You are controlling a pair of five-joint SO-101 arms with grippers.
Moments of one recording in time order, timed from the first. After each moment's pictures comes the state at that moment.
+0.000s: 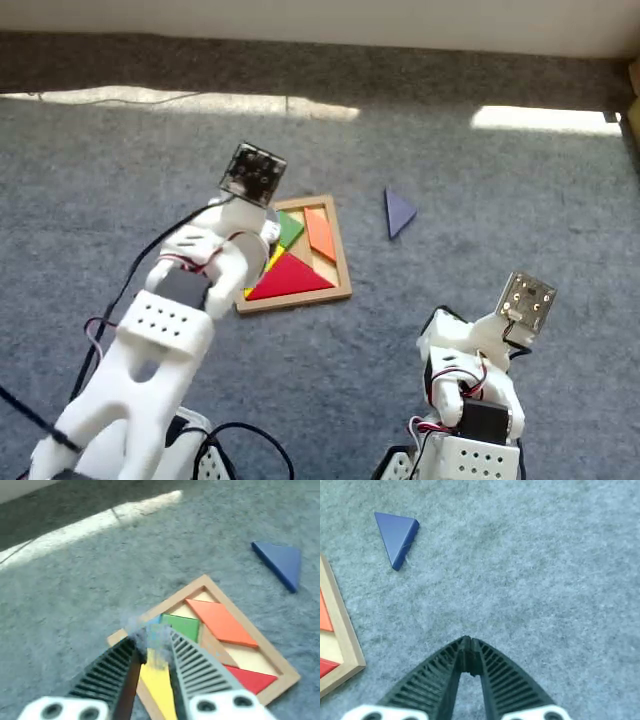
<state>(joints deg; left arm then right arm) 11.9 -38.0 56.4 29.1 -2.4 3.8 -104.1 96.0 60.0 -15.4</state>
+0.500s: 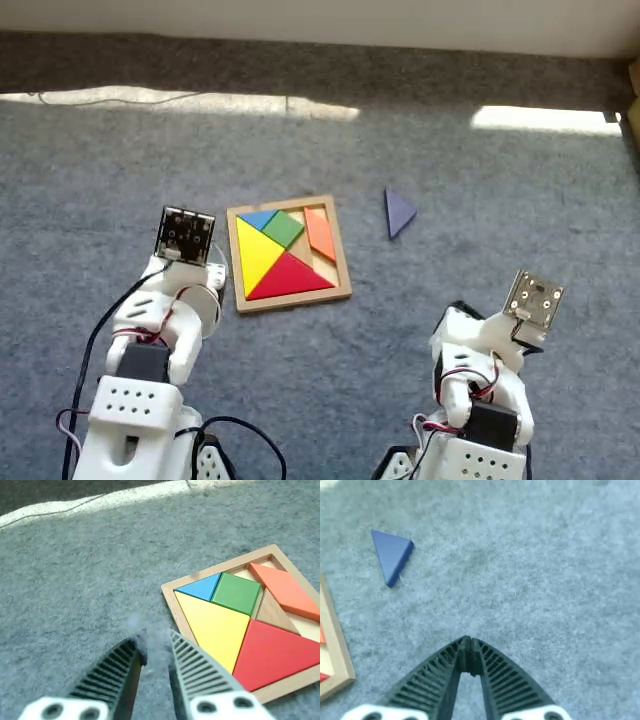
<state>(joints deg) -0.4 -69.1 83.9 29.1 -2.4 7.6 -104.1 90.1 60.0 -8.3</state>
